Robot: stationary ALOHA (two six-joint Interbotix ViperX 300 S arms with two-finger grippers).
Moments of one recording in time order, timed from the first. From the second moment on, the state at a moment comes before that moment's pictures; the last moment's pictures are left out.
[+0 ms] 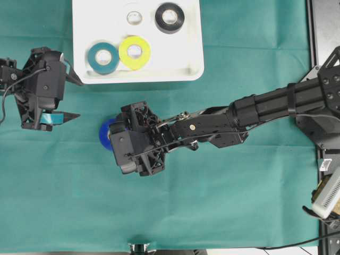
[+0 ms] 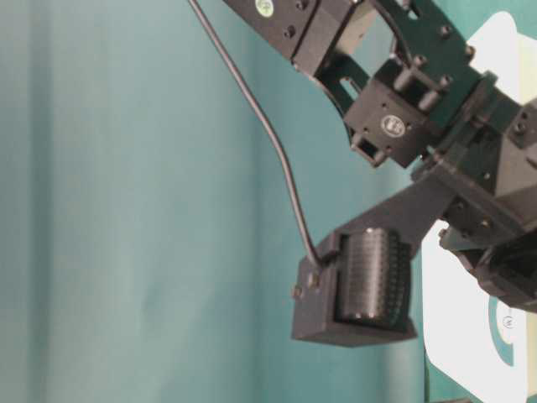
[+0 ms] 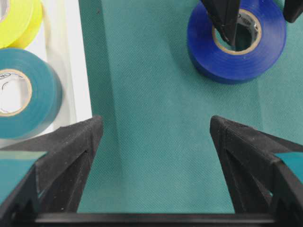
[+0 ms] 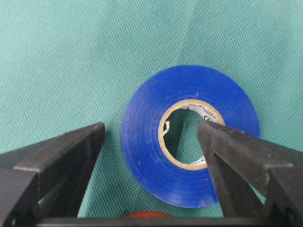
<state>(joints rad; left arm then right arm) 0.00 -0.29 0.96 -0.02 0.12 0.13 0.19 0.40 0.33 -0.39 0.09 0.40</state>
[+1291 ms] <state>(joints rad) -0.01 -0.29 0.96 -0.02 0.12 0.13 0.19 0.34 0.33 -0.39 0.09 0.41</state>
